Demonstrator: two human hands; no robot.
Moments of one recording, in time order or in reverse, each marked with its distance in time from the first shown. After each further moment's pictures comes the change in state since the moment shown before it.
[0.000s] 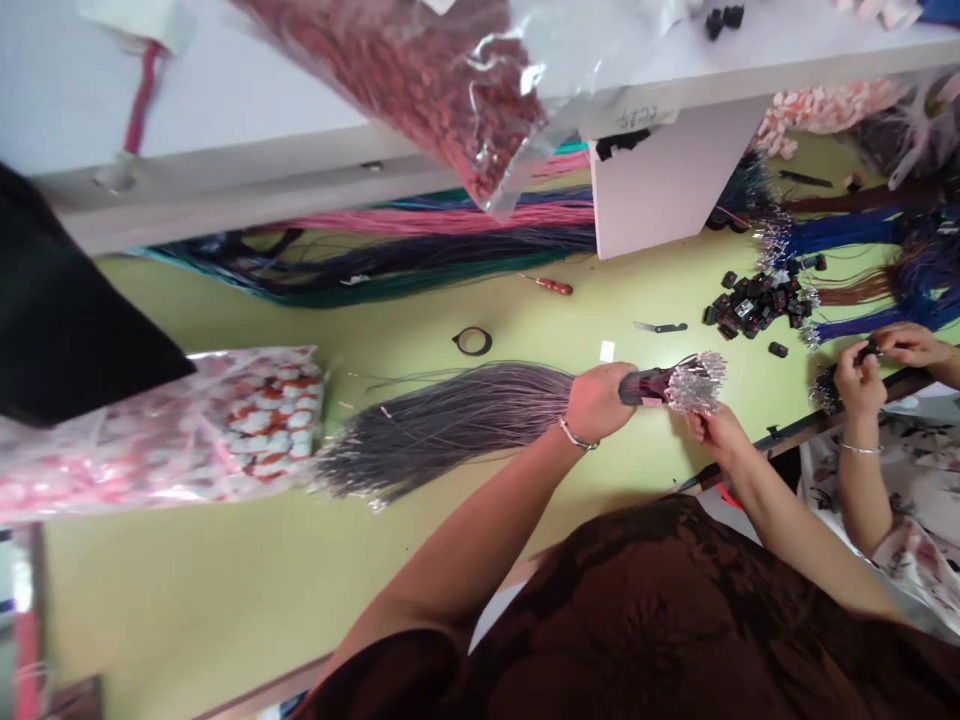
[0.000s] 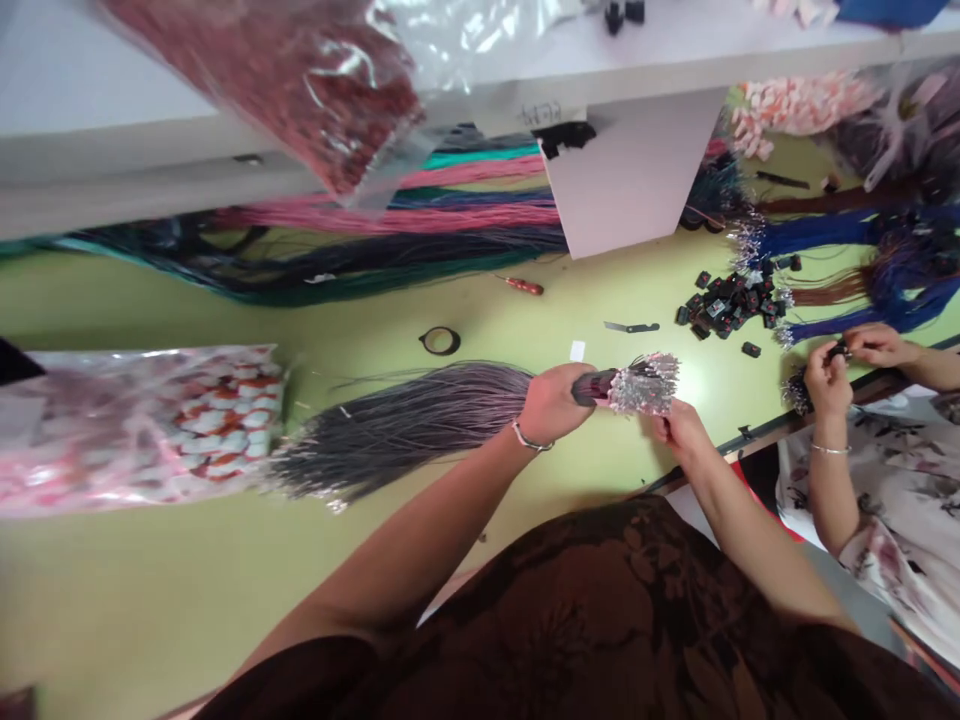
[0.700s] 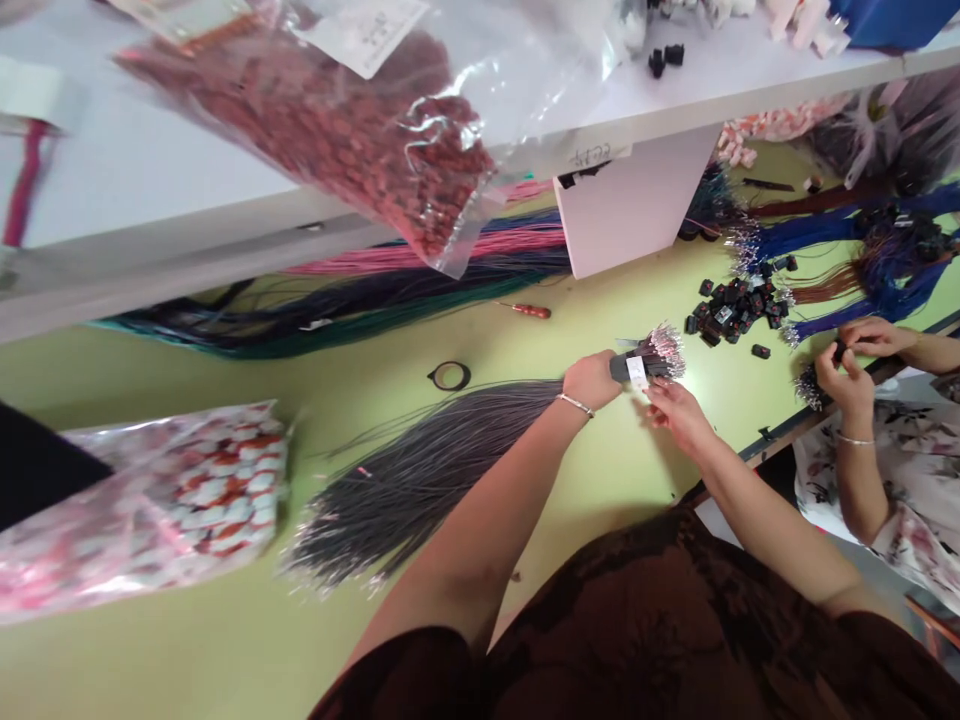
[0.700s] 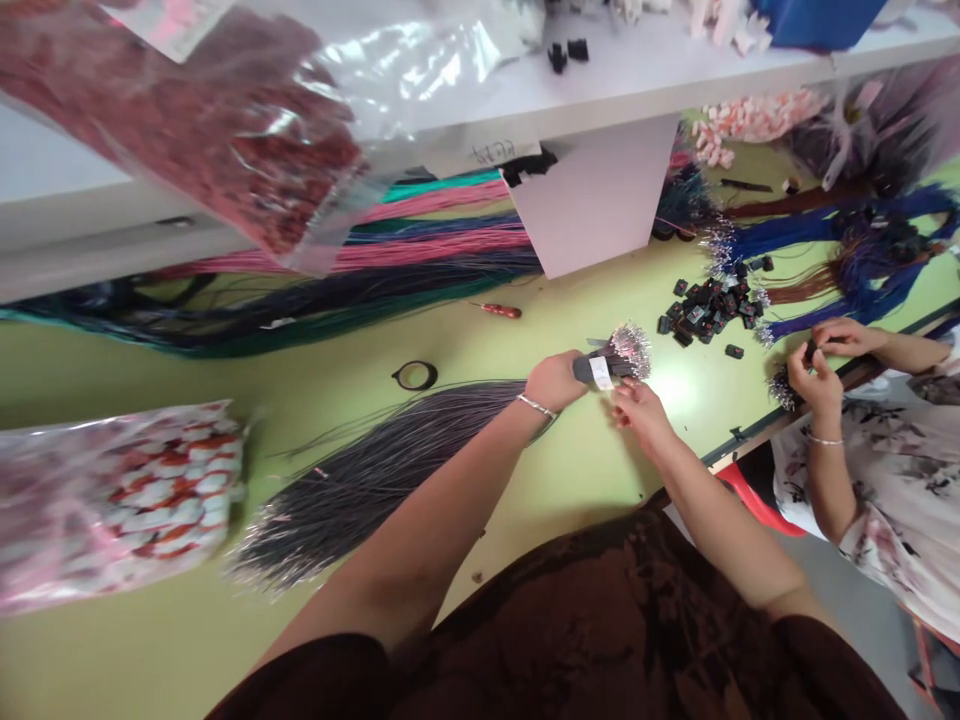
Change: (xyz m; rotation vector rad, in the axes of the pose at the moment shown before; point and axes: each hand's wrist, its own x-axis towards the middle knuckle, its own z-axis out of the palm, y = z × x) left_hand 0.064 -0.029 0.020 0.035 -0.265 -0.199; right_hand 0.083 -0.007 0.054 1.365 0.451 0.359
